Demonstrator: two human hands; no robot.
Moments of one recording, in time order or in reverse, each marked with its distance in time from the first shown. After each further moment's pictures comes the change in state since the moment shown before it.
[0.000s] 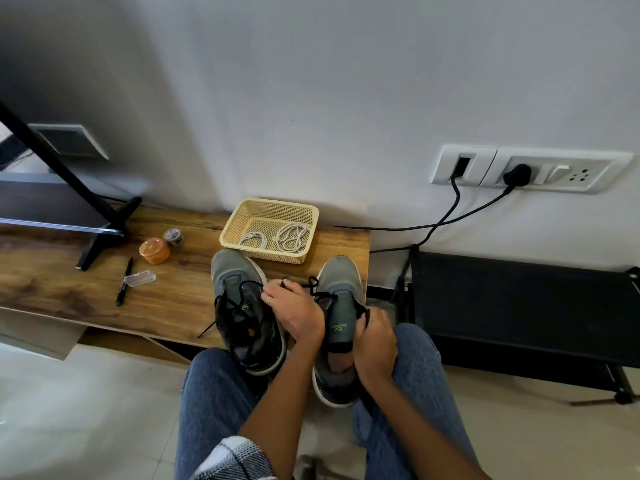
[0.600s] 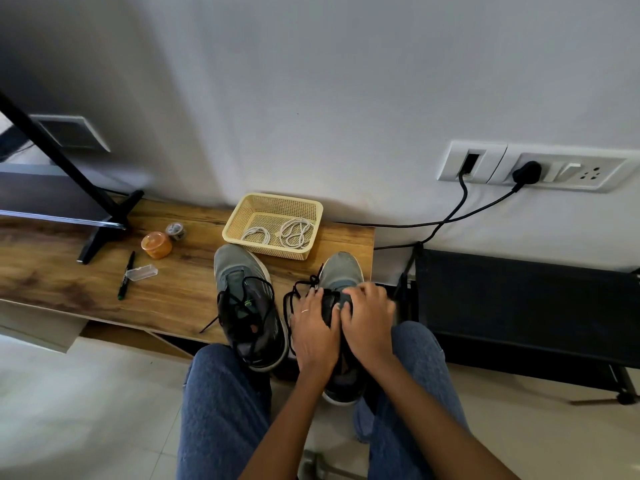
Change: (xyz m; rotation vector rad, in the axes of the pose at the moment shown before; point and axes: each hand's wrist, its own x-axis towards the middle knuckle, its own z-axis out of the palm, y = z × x) left_hand -0.026 -0.047 -0.024 0.399 -0.542 0.418; right_hand 0.018 -0.022 -0.003 -0.213 0.026 -0.449
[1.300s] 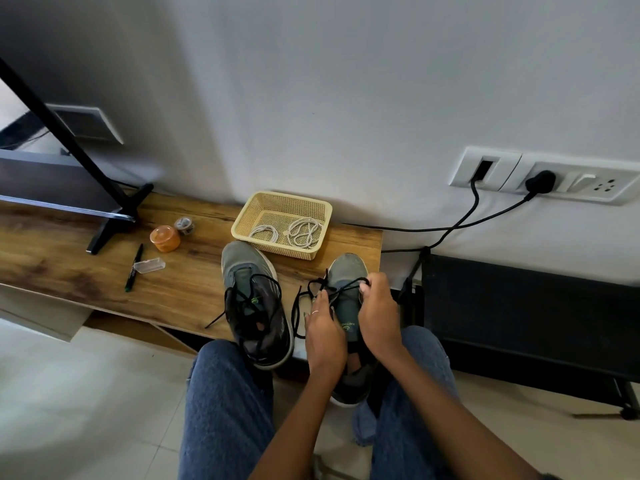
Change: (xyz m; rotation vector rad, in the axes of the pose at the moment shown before) left_hand 0.001 0.008 0.004 -0.136 -0.051 -0.137; right_hand 0.016 0.002 -0.007 0.382 -0.021 0.069
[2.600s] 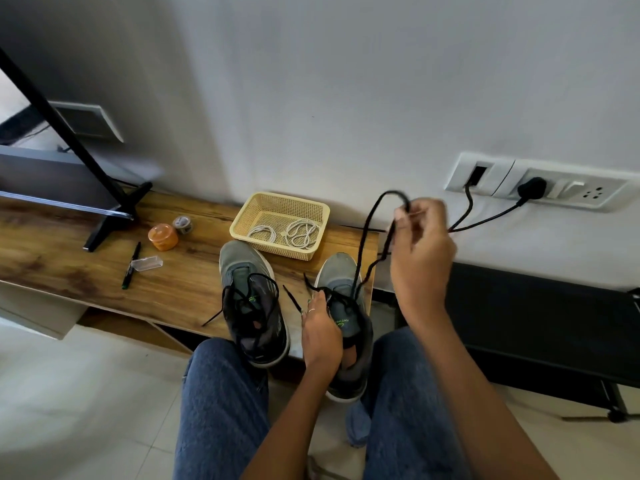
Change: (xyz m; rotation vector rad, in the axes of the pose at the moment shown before) left_hand -0.001 0.008 -0.006 0.034 -0.021 -0.050; right_hand 0.028 -0.100 -0.101 0.277 0.429 -0.204
